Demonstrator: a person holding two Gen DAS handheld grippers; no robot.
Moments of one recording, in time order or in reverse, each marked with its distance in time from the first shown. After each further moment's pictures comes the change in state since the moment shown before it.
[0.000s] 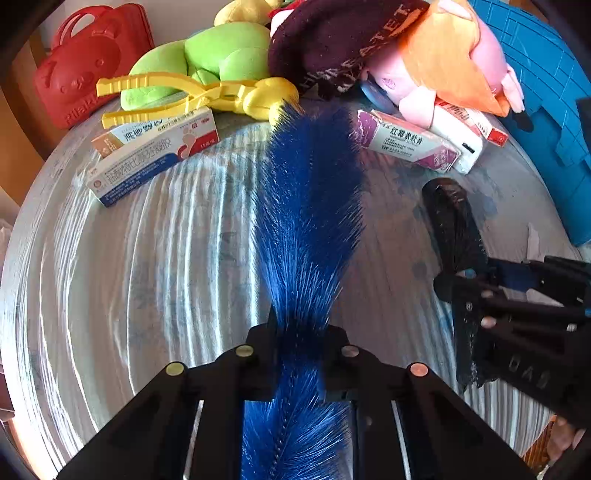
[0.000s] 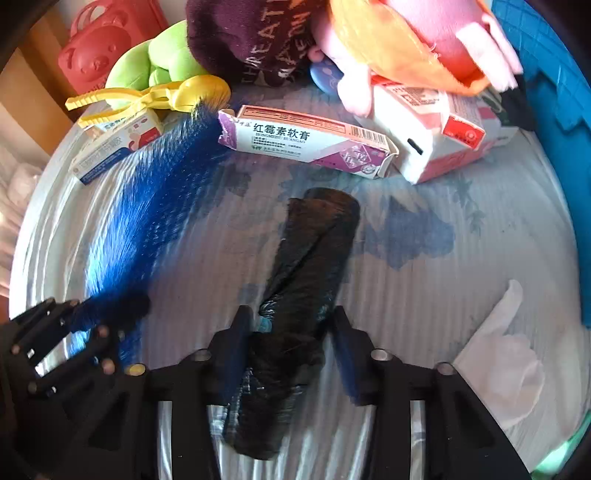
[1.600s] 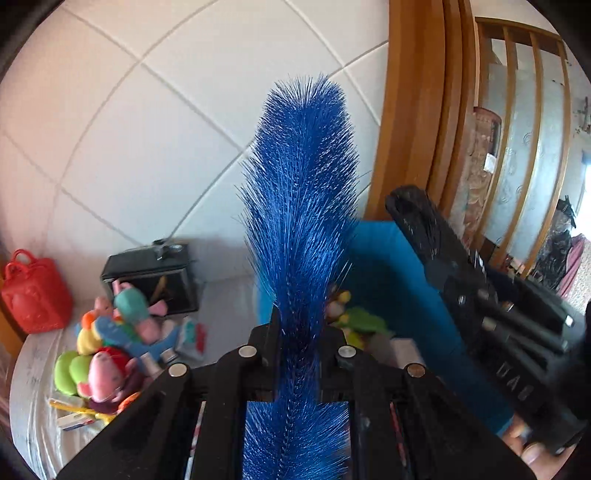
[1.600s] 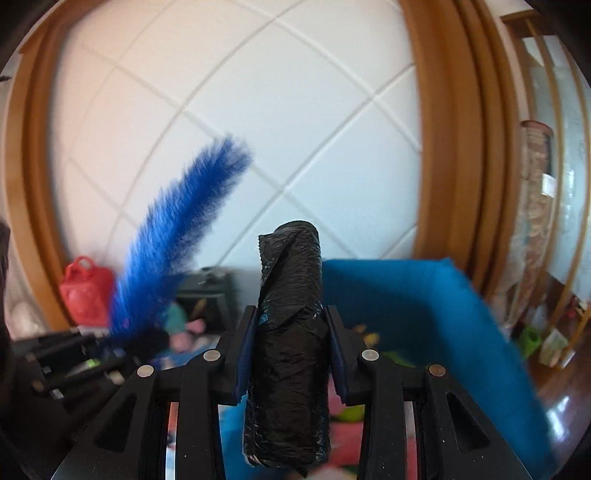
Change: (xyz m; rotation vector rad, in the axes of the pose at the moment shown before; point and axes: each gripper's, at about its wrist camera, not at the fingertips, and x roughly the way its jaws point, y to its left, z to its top) left arm -0.307 -0.378 0.296 0.066 -0.527 -0.191; right arm -0.431 -0.351 0.107 0.045 -0.822 -0.102
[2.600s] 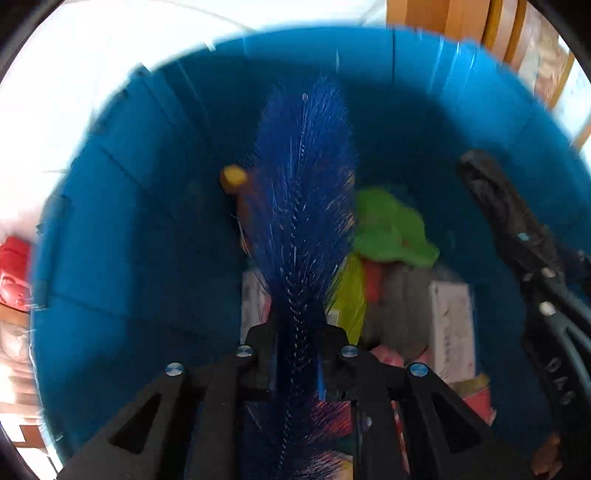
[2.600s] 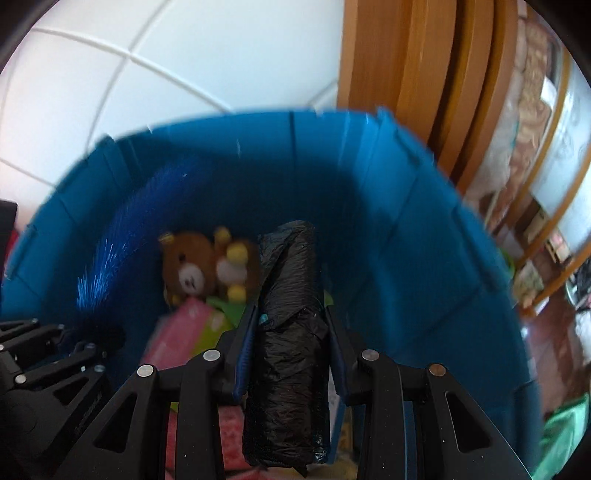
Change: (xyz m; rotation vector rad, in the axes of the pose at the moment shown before) left arm 0.322 -0.105 -0.048 0.072 0.669 0.190; right arm 0.225 -0.199 -0.071 0.065 0.526 -0.171
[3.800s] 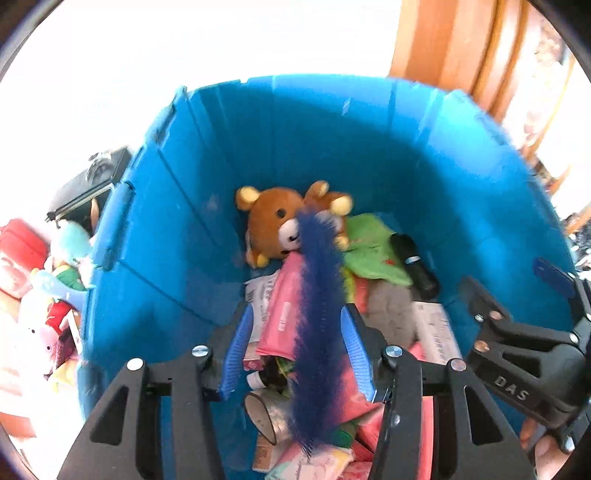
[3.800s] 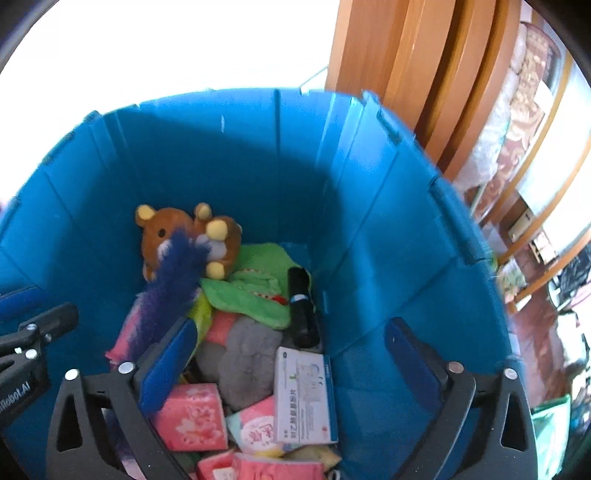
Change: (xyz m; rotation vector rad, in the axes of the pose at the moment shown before) left arm -0.068 0.025 -0.022 -0.074 -0.174 -0.081; right arm -0.010 -0.008 -0.009 -0.040 0.018 -0.065
